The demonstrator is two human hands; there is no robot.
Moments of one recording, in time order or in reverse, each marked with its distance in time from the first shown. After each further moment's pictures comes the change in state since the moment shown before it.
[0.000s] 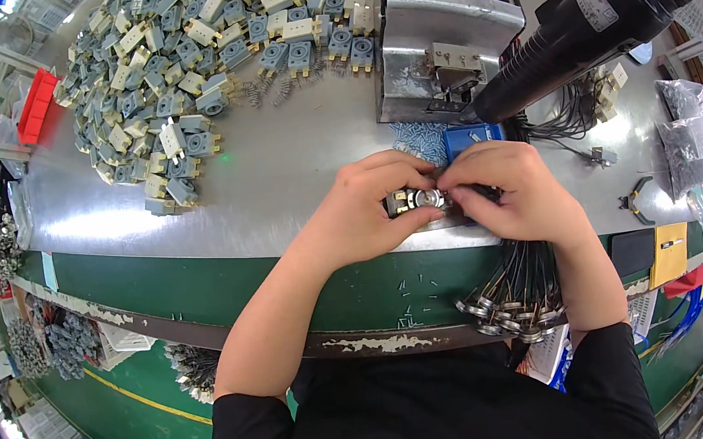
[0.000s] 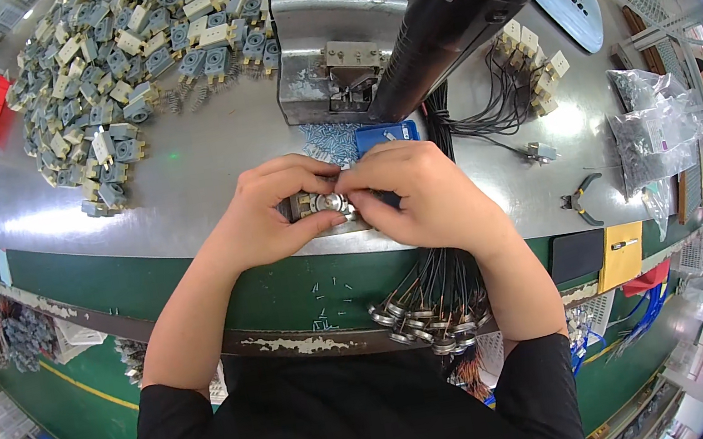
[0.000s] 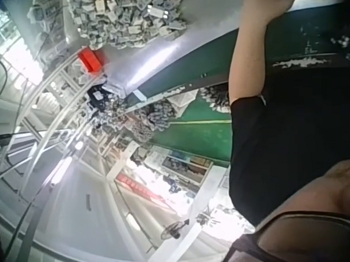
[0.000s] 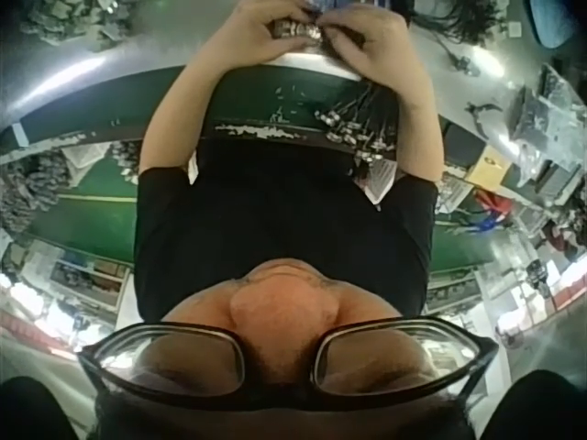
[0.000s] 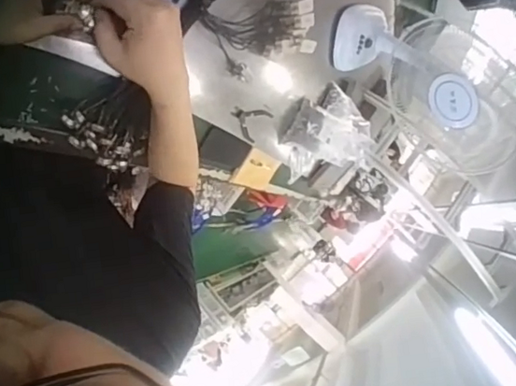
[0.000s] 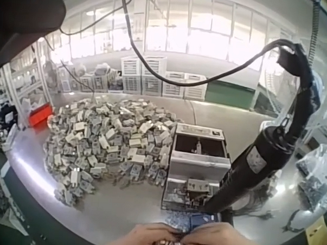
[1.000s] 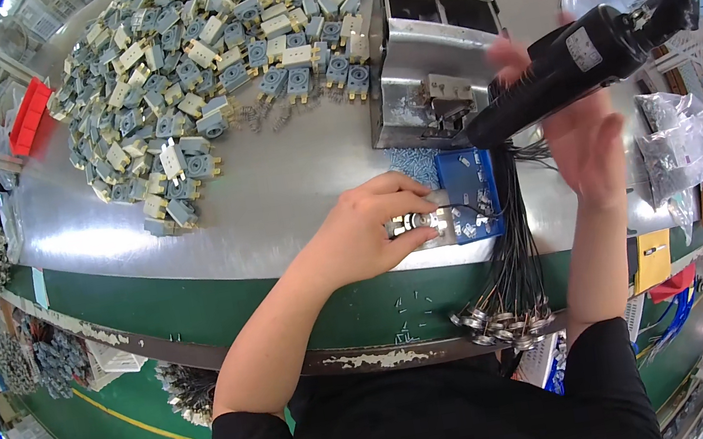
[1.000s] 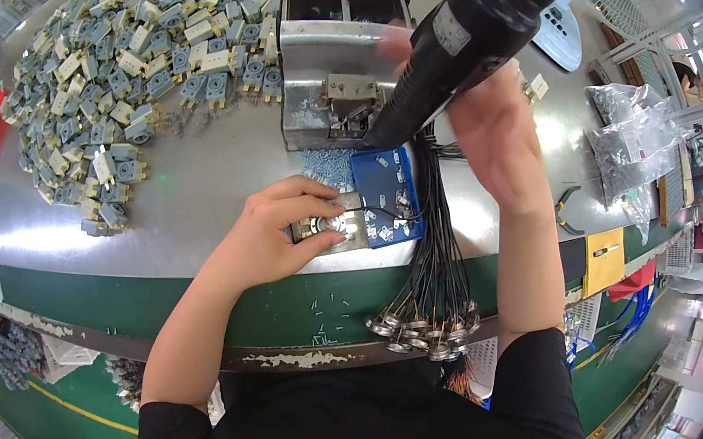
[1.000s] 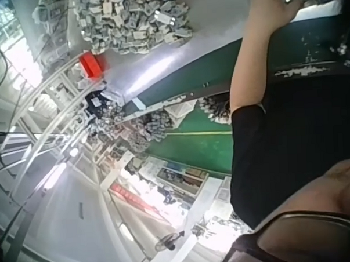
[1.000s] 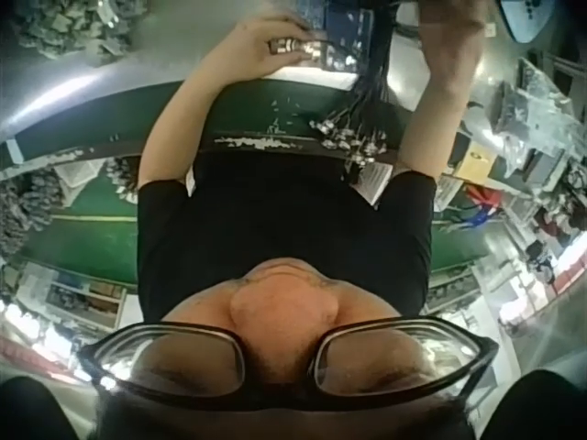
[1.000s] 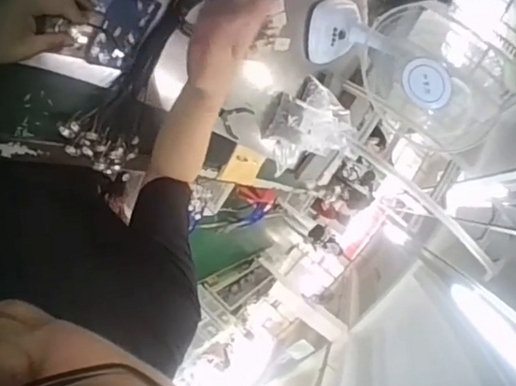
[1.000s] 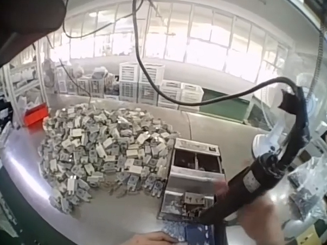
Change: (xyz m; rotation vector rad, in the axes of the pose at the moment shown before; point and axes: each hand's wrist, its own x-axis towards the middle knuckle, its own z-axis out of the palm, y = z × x) left_hand 0.003 0.007 -0.004 -0.020 -0.052 -0.045; right_hand 0.028 -0.006 -0.051 0.603 0.656 0.019
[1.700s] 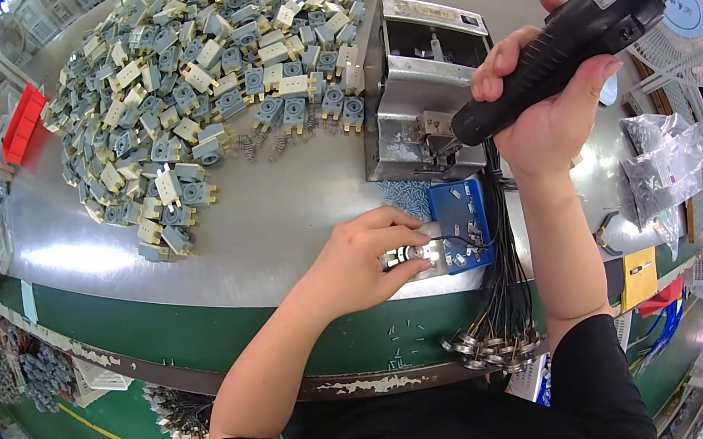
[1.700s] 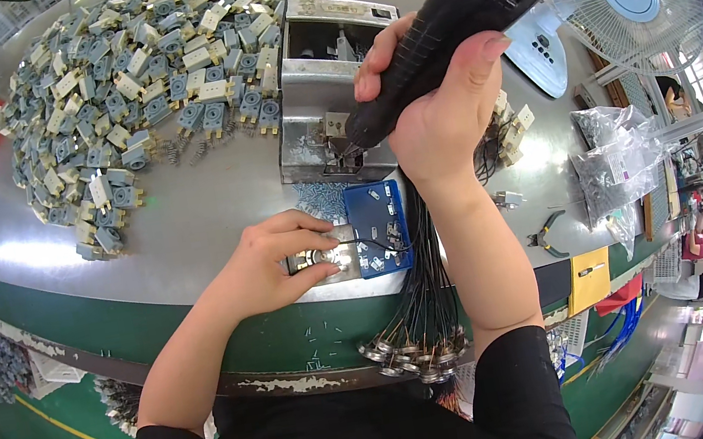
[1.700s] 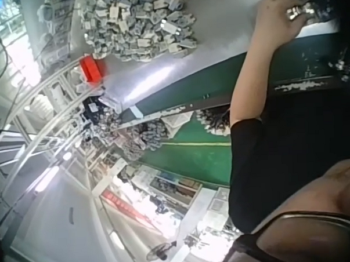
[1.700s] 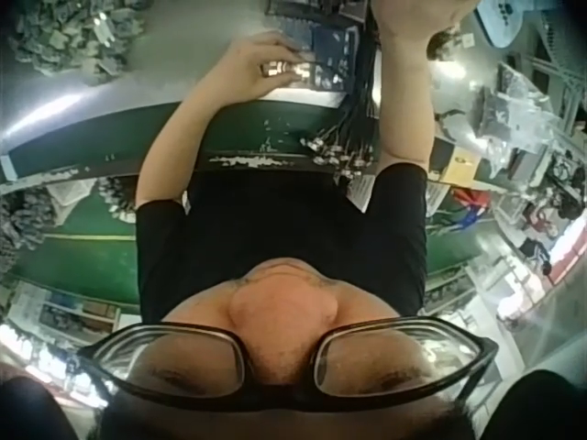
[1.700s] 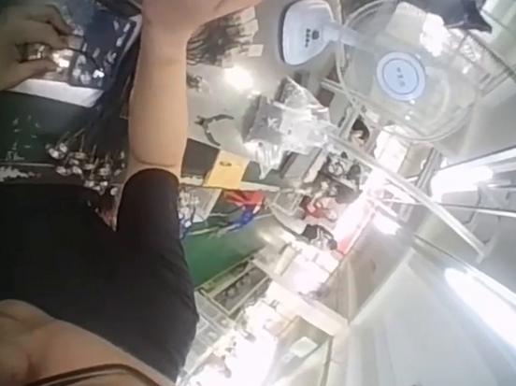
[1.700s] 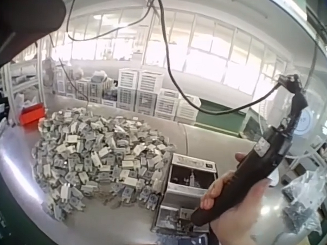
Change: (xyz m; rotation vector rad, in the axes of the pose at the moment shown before) left_hand -0.001 -0.002 0.000 0.007 0.012 0.009; right_hand 0.060 0.012 0.046 0.016 0.118 -0.176
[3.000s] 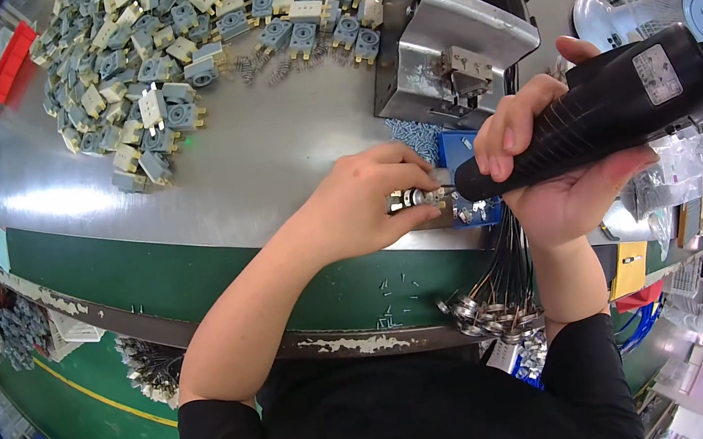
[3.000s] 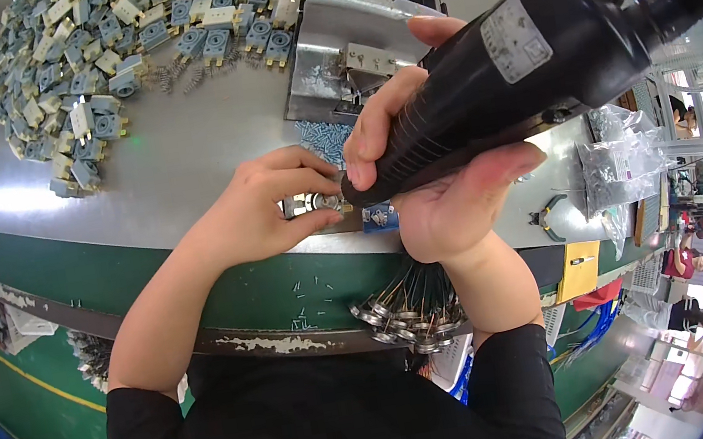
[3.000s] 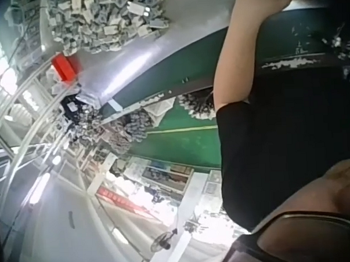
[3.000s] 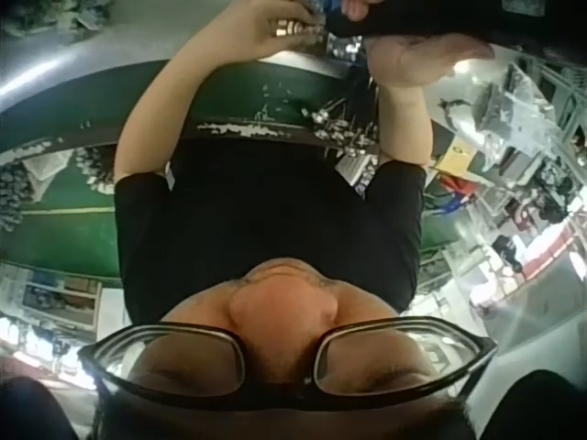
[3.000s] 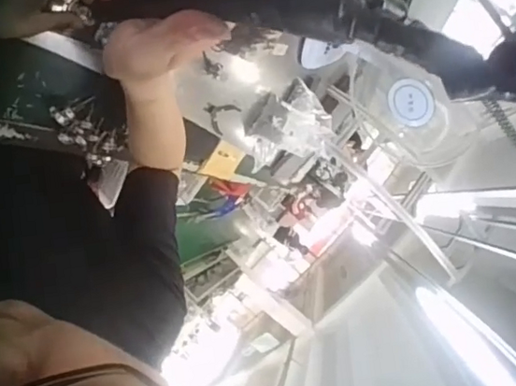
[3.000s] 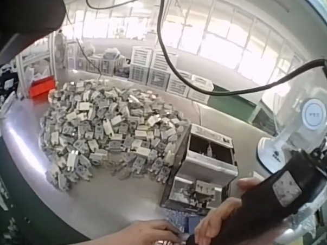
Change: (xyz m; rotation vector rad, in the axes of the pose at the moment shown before) left_hand -0.002 -0.003 0.000 -0.013 0.020 0.020; right_hand -0.082 -0.030 0.013 0.133 -0.220 0.293
